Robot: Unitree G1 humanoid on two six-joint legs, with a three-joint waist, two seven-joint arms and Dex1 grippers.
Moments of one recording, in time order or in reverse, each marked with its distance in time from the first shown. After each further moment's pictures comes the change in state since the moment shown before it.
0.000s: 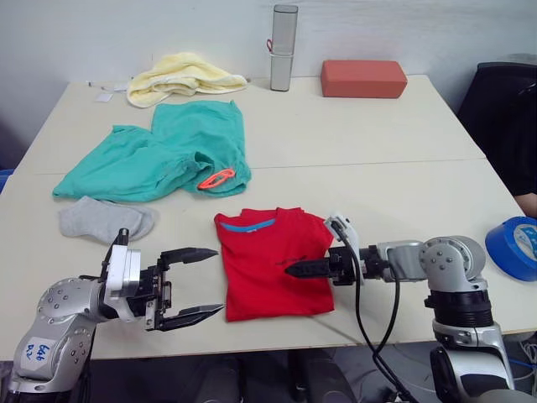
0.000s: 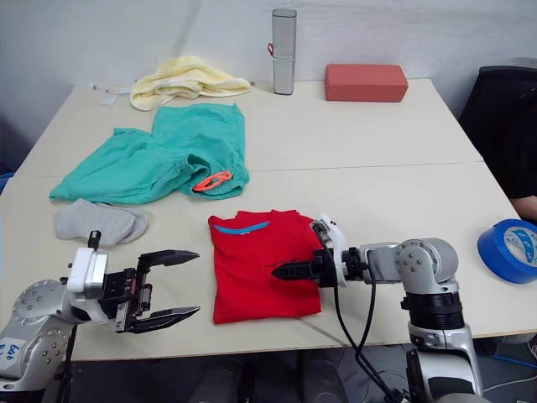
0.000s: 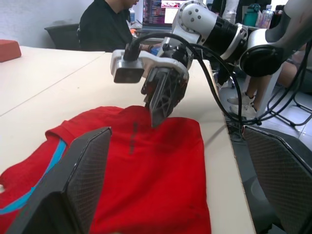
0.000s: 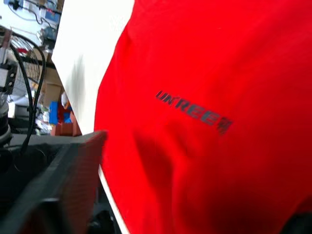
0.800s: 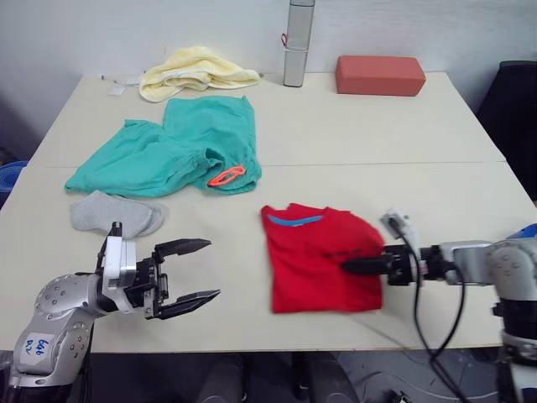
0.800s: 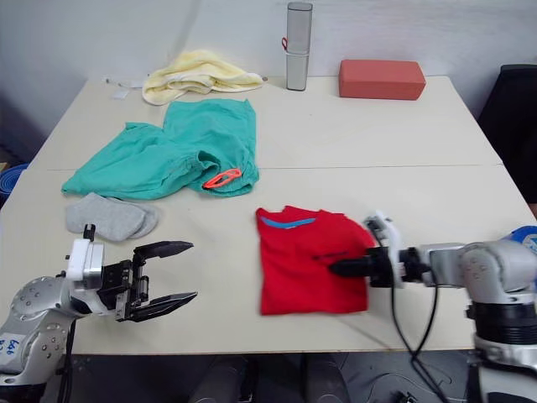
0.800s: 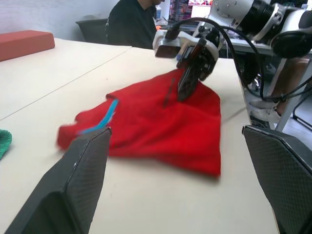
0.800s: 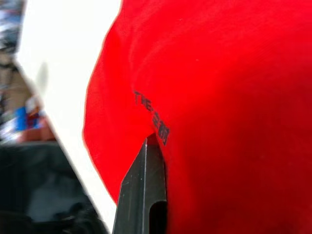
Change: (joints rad) left arm -0.031 -0.021 0.010 0.064 0.008 -0.003 0.018; right arm 0.095 -0.450 -0.097 0.001 -0.023 -0.109 0.237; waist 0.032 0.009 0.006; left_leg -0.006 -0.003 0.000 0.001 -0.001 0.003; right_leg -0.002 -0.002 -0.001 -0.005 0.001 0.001
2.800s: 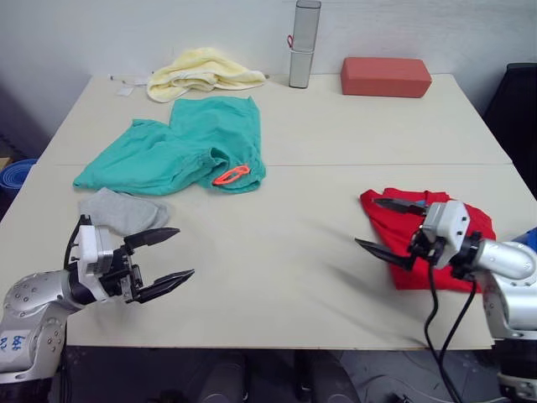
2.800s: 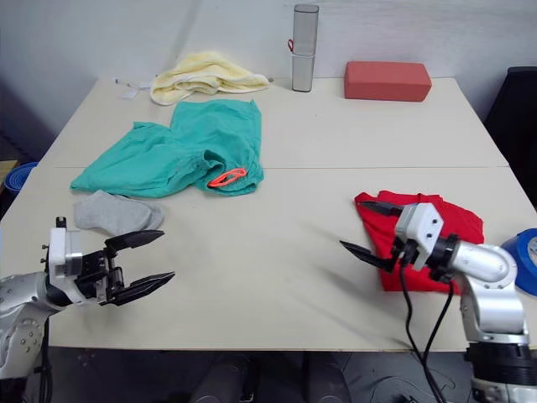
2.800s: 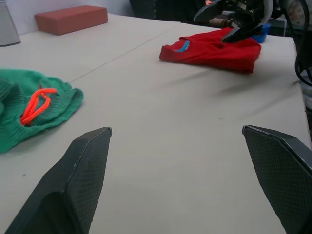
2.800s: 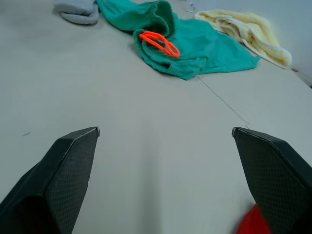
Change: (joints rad) left arm 0.053 0.053 0.166 0.073 0.039 0.026 0.070; right arm 0.278 0.228 -0.028 -0.023 -0.565 -1.505 0.269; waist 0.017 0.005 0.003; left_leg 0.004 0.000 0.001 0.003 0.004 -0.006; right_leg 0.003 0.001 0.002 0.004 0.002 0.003
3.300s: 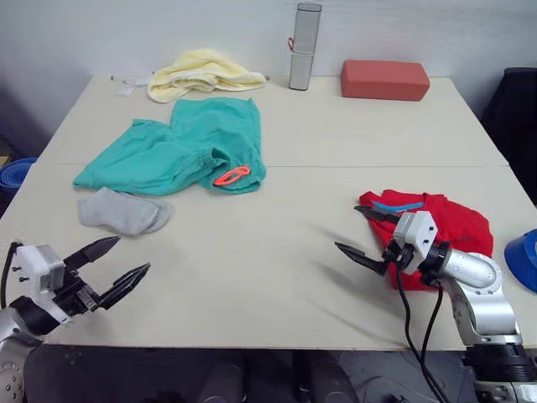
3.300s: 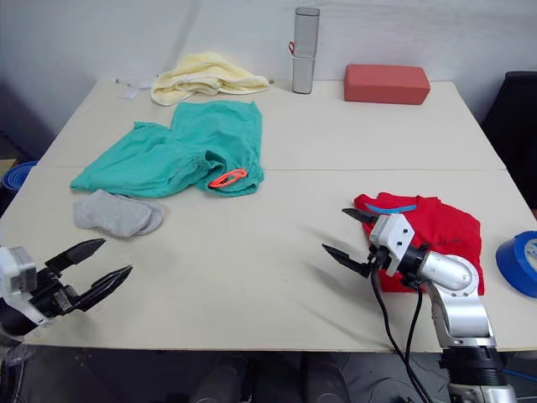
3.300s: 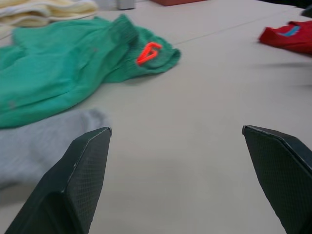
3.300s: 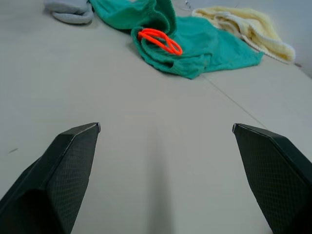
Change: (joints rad) left arm 0.237 -0.107 0.261 -0.039 0.023 0.051 0.293; right arm -0.028 0.075 0.062 0.046 -0.010 -0.070 -0.089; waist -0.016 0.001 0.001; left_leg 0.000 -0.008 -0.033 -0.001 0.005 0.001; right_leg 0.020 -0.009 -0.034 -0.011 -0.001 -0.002
